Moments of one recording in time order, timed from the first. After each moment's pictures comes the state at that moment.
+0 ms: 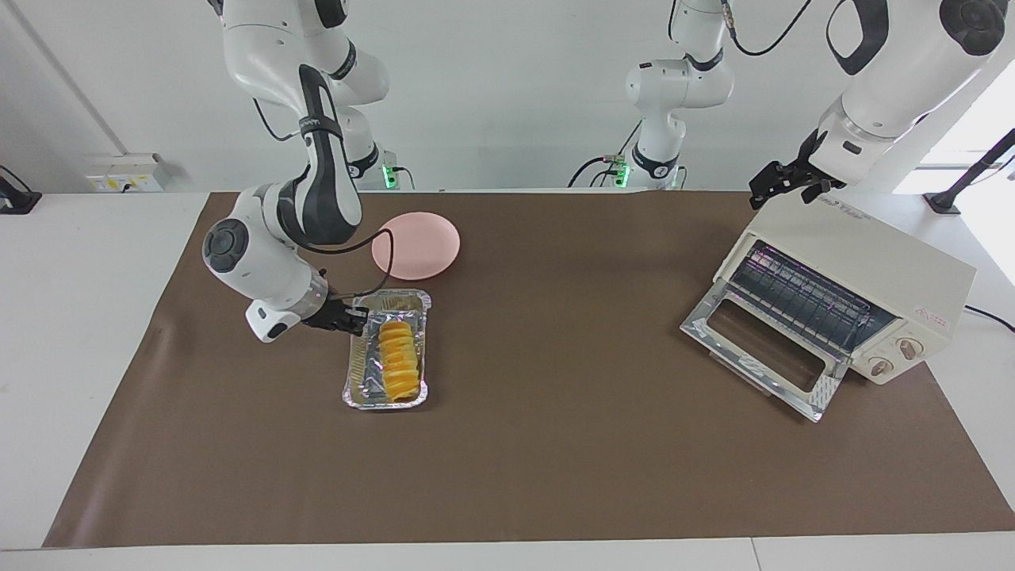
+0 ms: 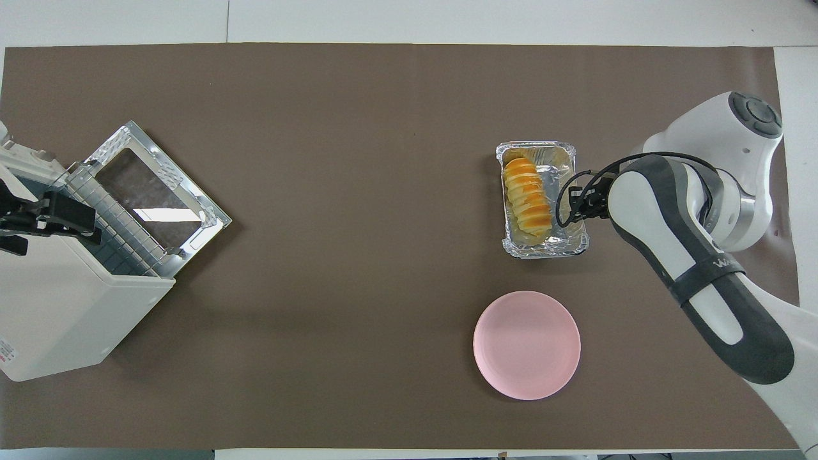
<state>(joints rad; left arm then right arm) -0.07 -0.01 0.03 -1.61 -0.02 1.38 -0.10 0.09 0.28 -0.03 -1.91 0.29 2.00 0.04</state>
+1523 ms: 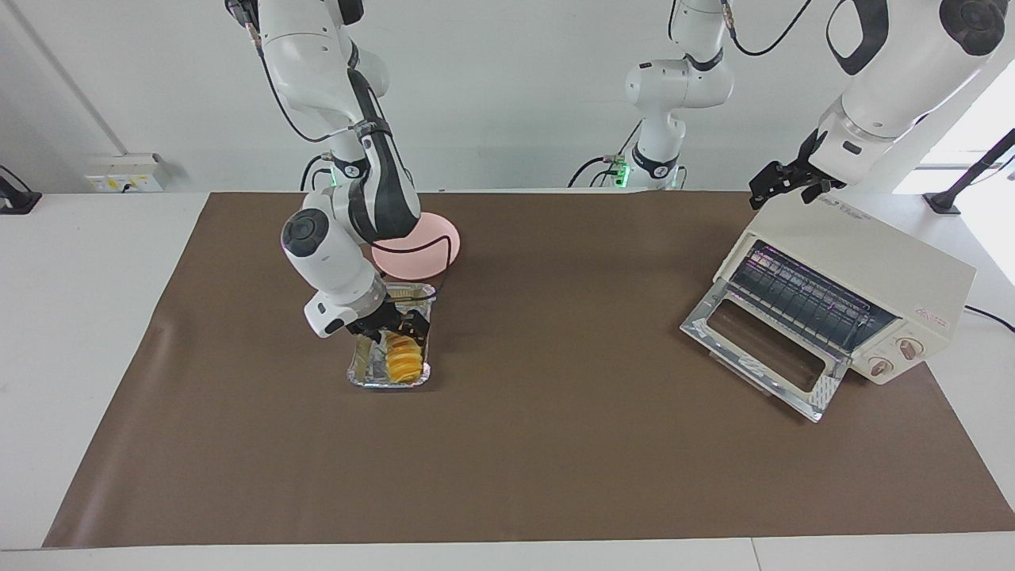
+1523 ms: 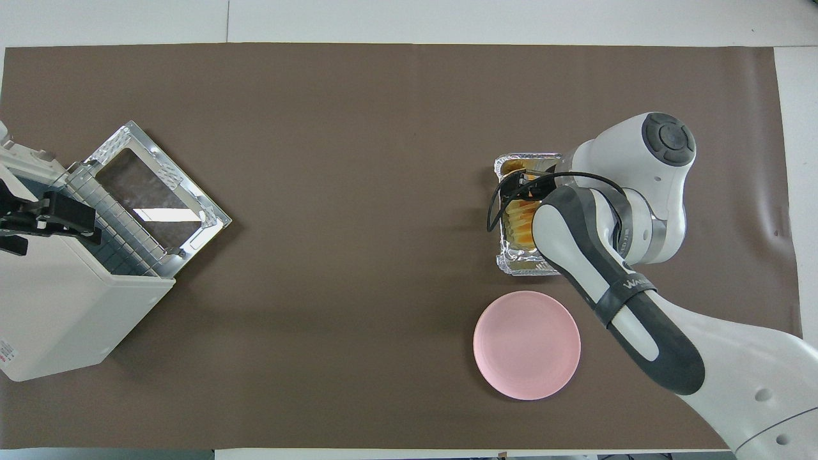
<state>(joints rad) -0.07 -0.01 0.03 -1.61 -0.02 1.38 -0.10 0.24 0.32 -0.02 -1.94 0.29 2.26 0.22</state>
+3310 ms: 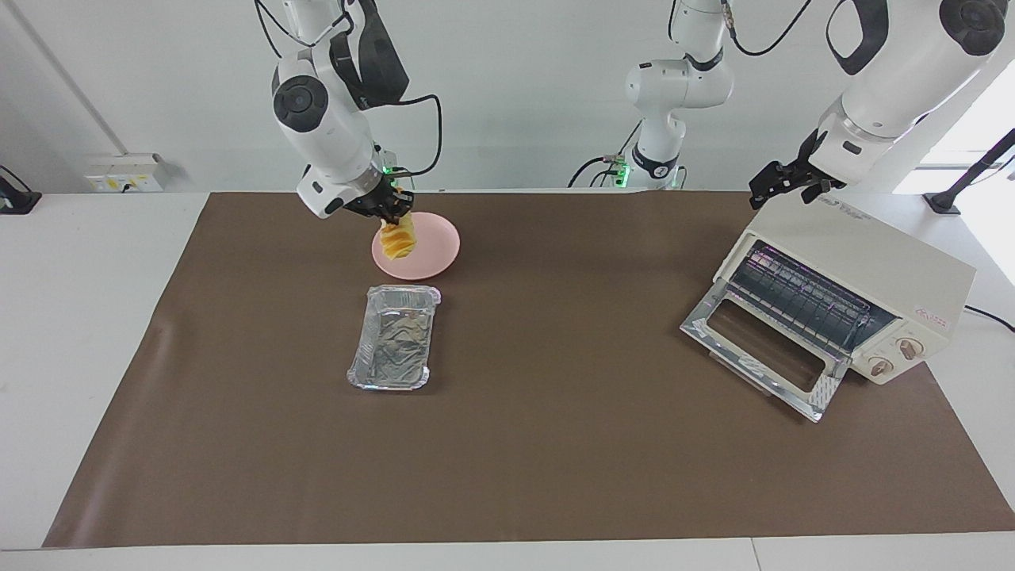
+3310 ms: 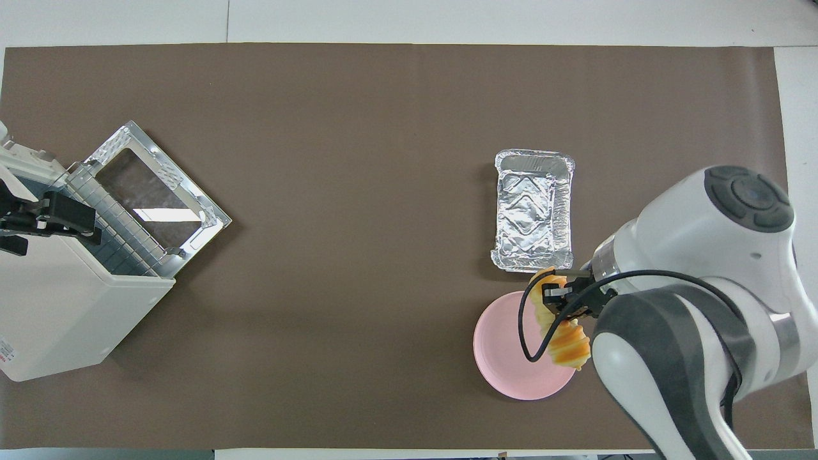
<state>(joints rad) -0.07 -0.01 0.03 -1.61 -0.02 1.38 -0.10 0.32 -0.19 -0.02 -2.18 0.21 1.72 0.36</state>
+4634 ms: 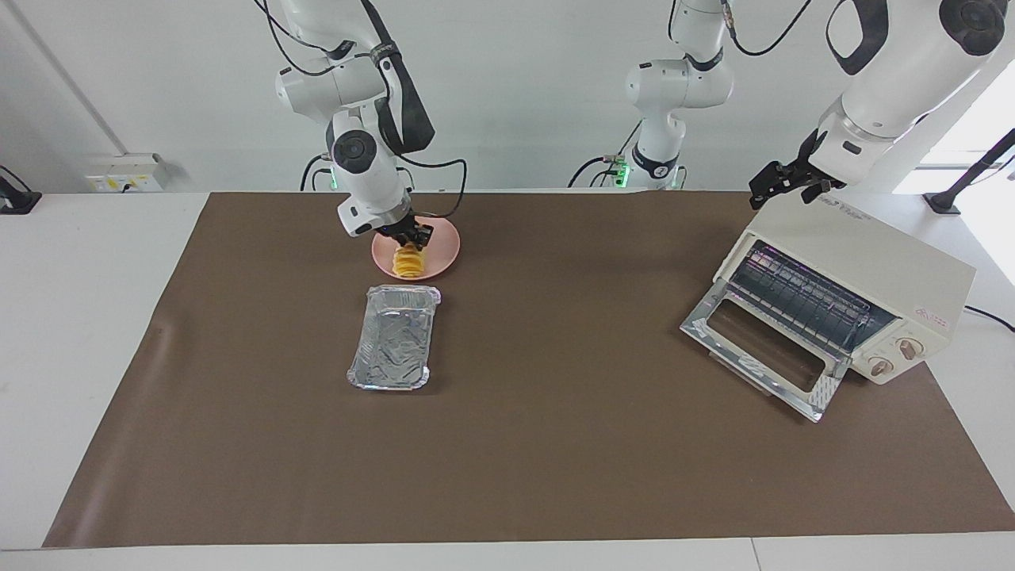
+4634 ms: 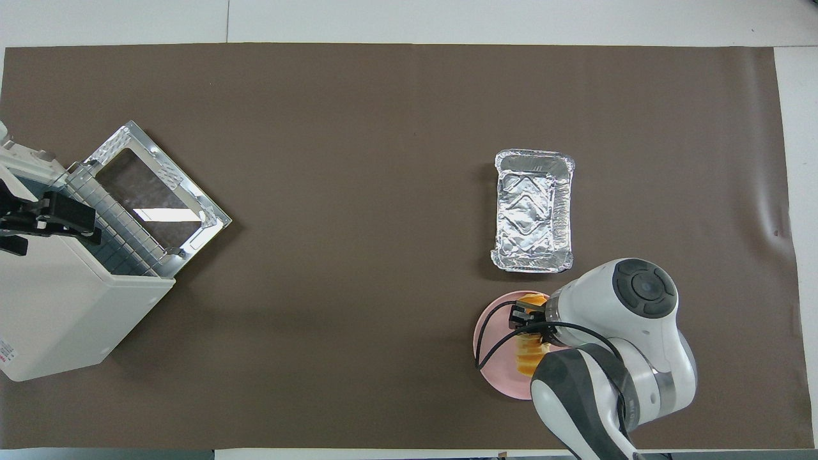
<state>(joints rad) -0.07 -0.01 0.03 -1.61 -0.02 1.38 -0.10 0.39 -0.15 -0.01 -2.49 0.22 2.15 0.57</state>
